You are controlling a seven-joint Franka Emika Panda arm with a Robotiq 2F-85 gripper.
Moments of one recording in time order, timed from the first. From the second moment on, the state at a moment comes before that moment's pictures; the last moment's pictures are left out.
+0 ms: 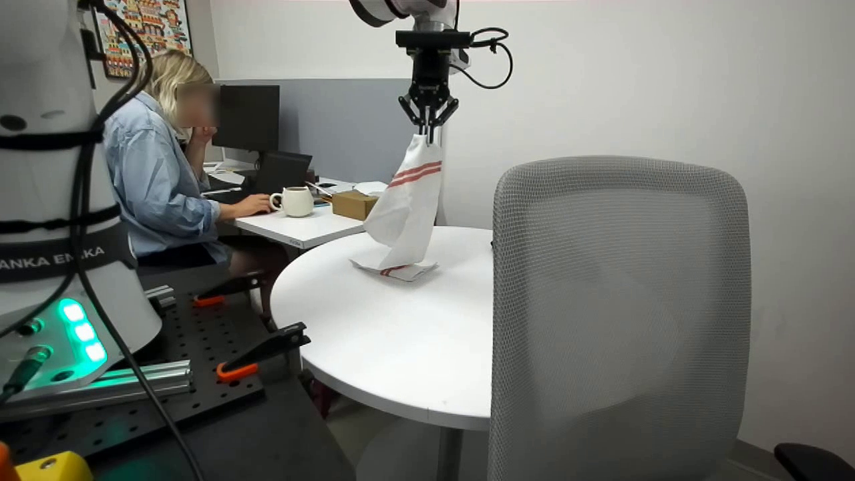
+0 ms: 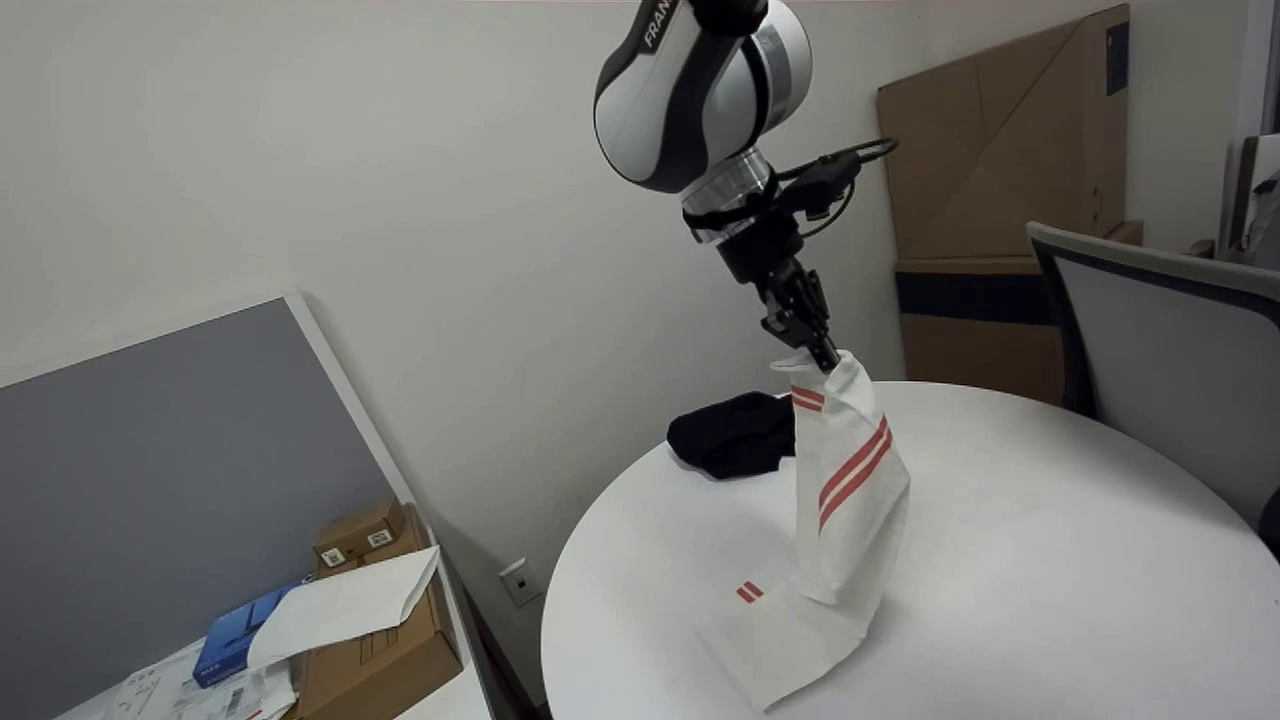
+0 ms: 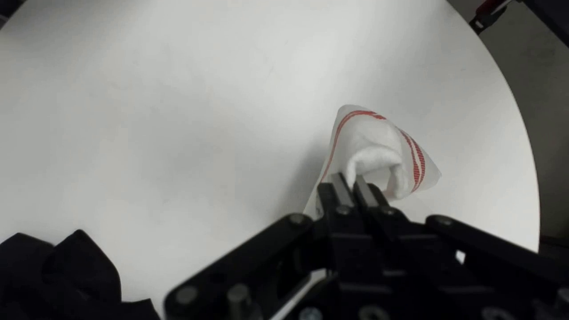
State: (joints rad) arm 0.09 0.25 0.12 -1.81 -0.26 1.80 -0.48
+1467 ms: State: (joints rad) arm 0.24 0.41 0.30 -1.90 0.04 2.22 -0.35
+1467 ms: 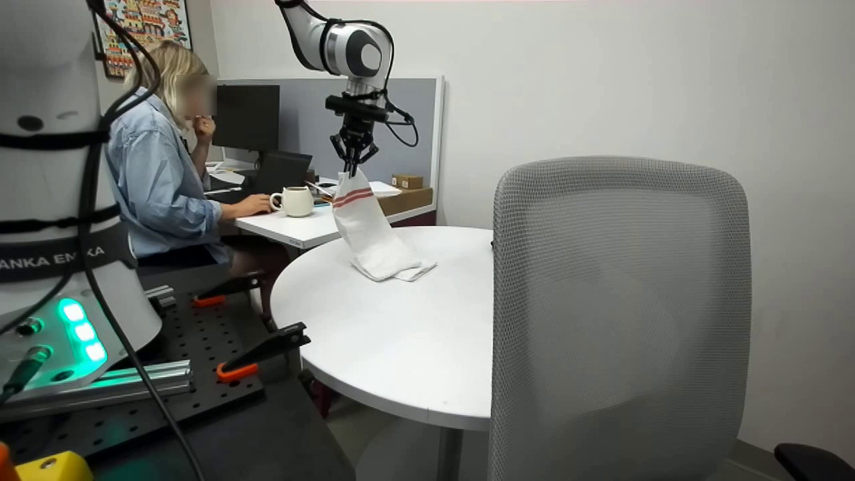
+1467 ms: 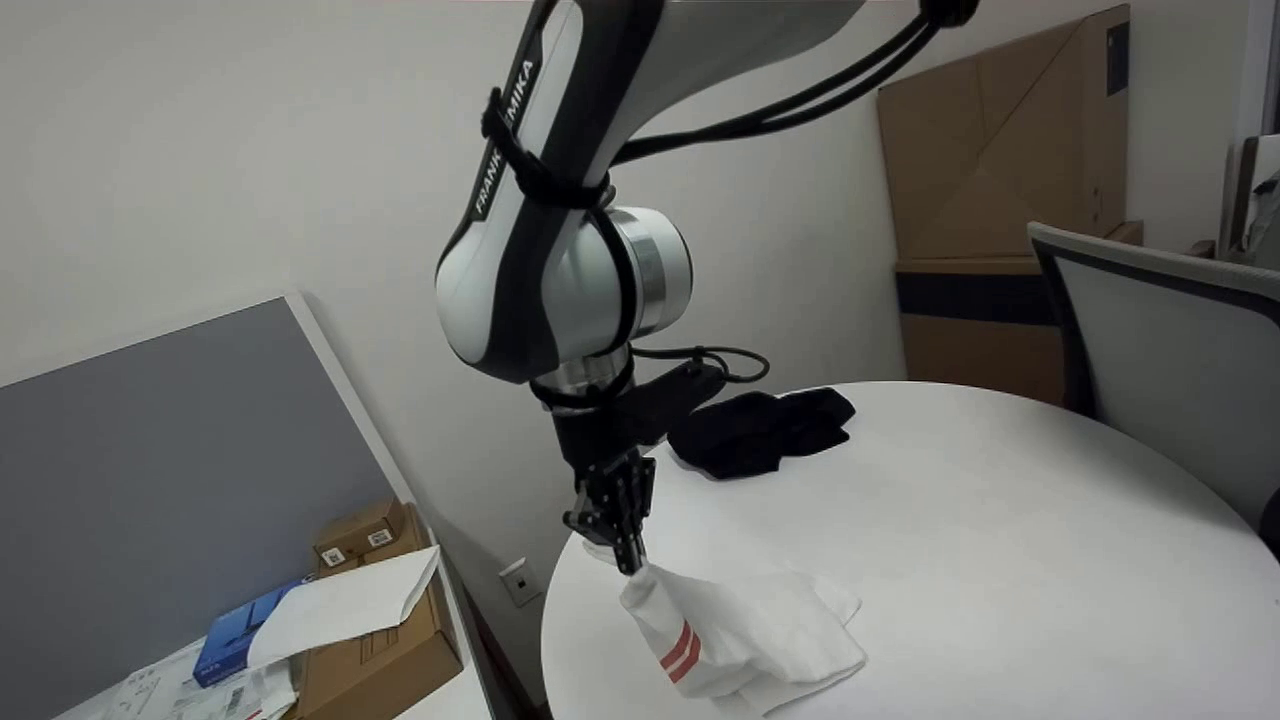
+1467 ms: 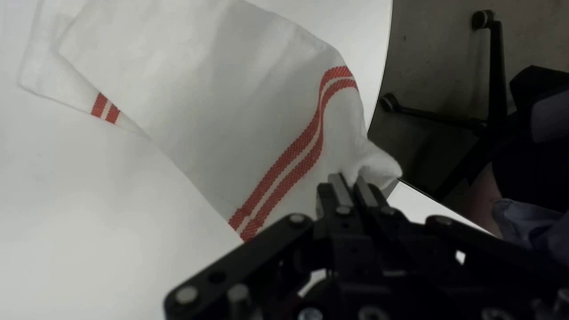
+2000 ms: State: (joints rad) arm 0.20 0.51 0.30 -1.90 0.03 2.21 -0.49
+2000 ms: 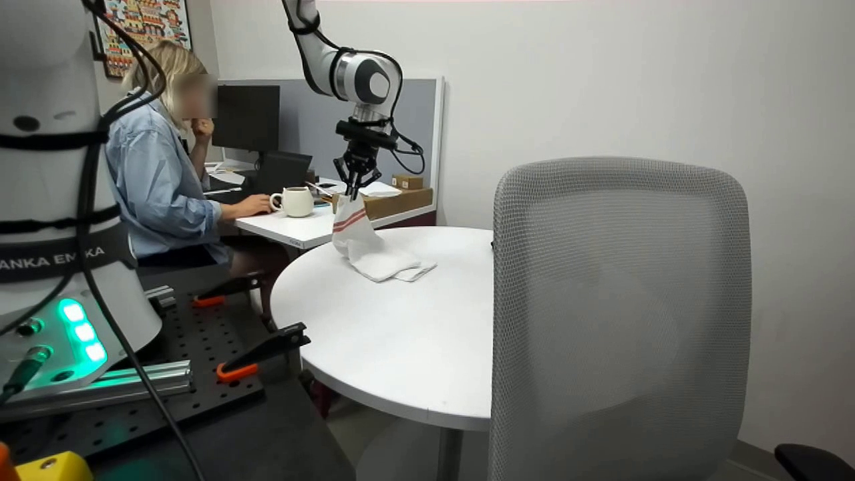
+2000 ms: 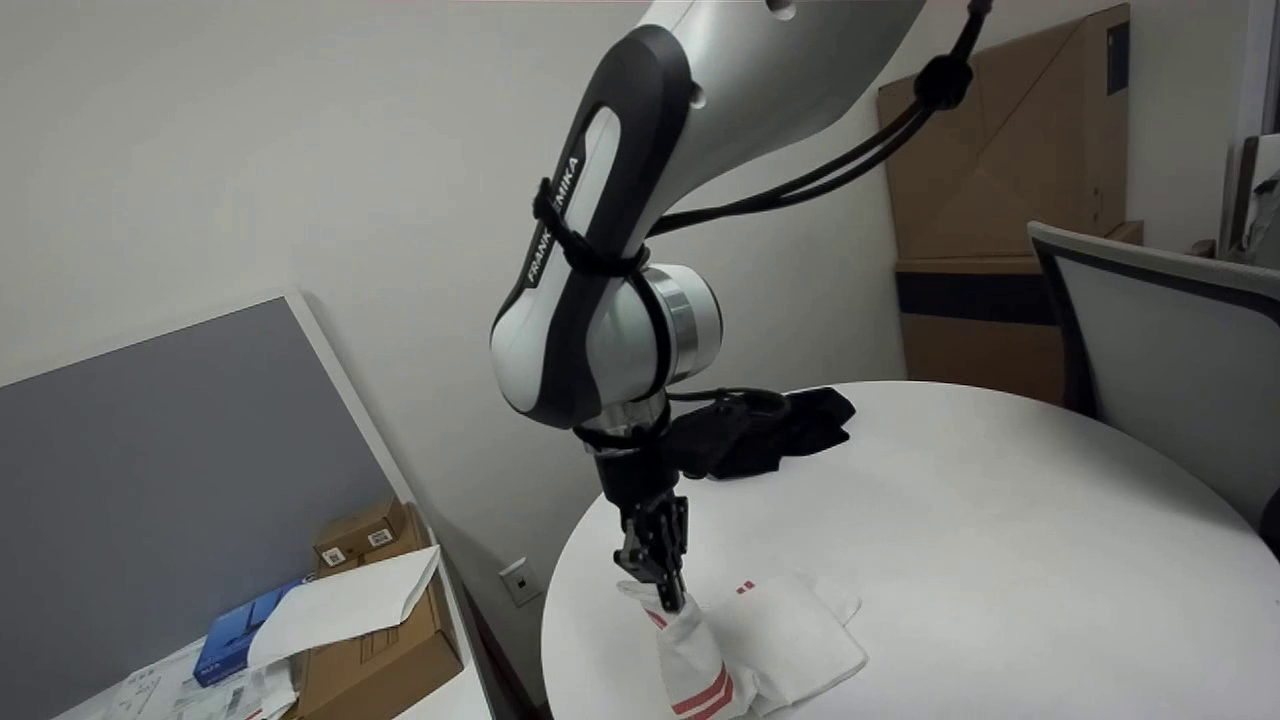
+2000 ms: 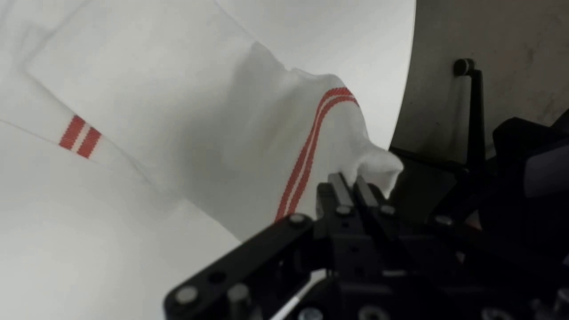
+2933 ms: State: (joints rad) arm 0.05 0.43 0.19 -1.96 -0.08 2.08 -0.63
